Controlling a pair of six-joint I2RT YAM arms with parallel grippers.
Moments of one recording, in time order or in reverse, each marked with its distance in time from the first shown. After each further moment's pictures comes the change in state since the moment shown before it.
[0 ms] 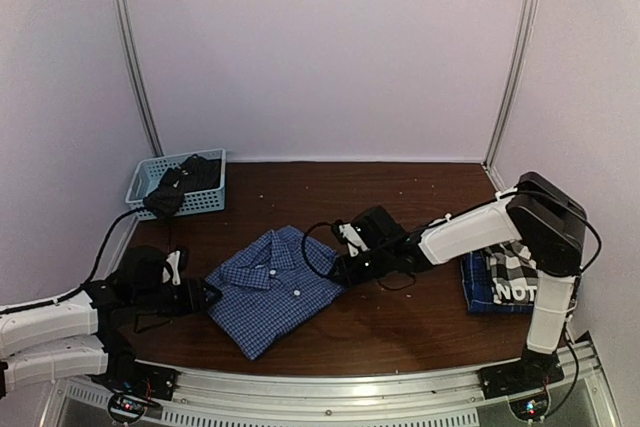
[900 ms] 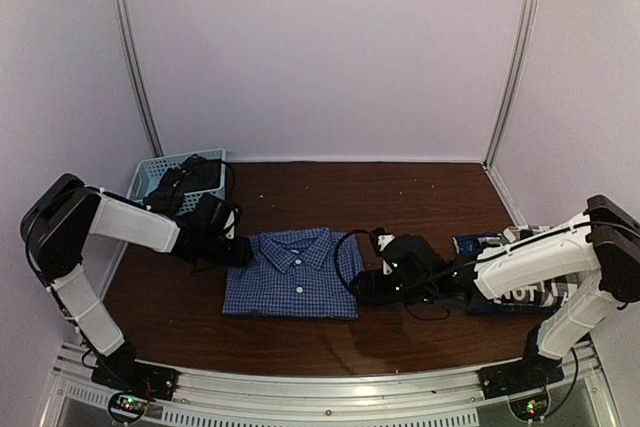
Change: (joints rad) left arm 0.012 0.893 0.548 0.156 -0.195 0.340; right arm 0.199 -0.407 -0.386 0.069 0.351 0.281
